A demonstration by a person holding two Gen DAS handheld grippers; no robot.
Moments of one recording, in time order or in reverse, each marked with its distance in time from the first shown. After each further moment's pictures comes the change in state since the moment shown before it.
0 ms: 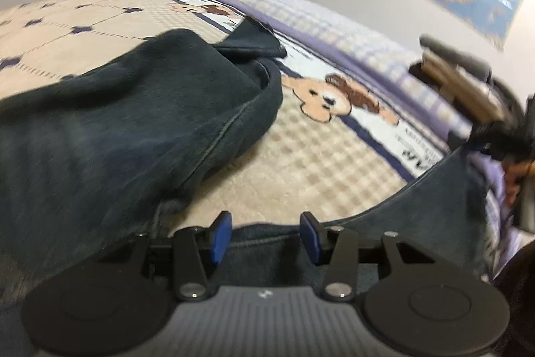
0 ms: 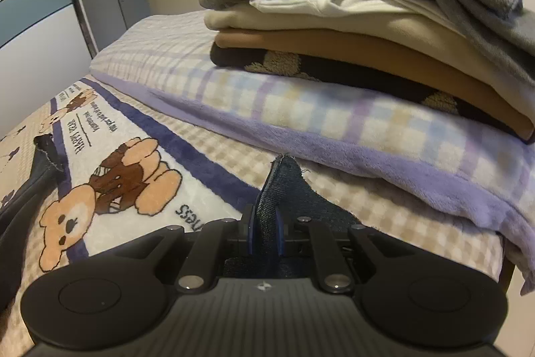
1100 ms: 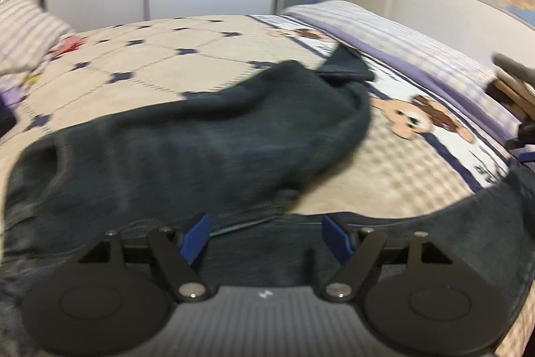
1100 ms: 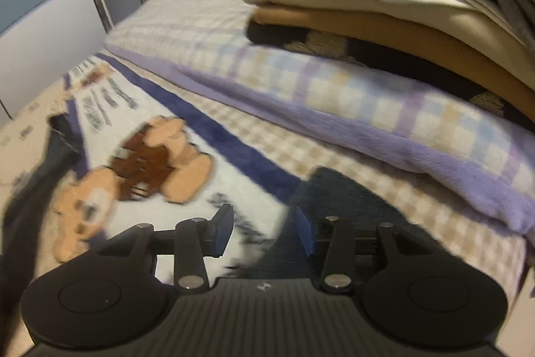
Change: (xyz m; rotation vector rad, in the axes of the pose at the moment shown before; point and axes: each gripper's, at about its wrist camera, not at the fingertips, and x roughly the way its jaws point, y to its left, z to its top) left arm -0.080 0.014 -0.020 -0.096 -0.077 0.380; right arm 0.014 0.032 0.011 -0.002 0.105 0.081
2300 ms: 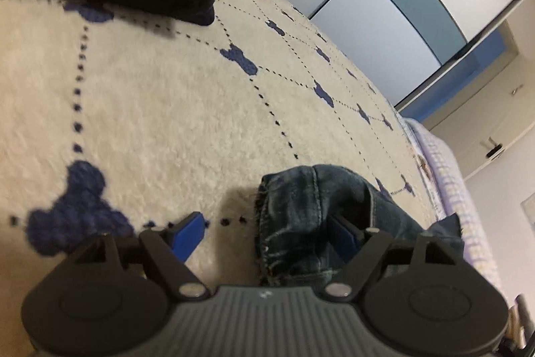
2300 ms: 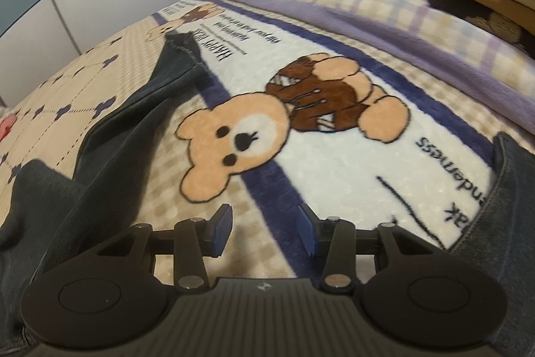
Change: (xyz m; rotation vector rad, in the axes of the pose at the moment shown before) left arm 0.023 0.270 -0.034 -0.770 -0.114 -0.022; right arm 0.020 0.132 -0.051 -0.200 0.134 0.200
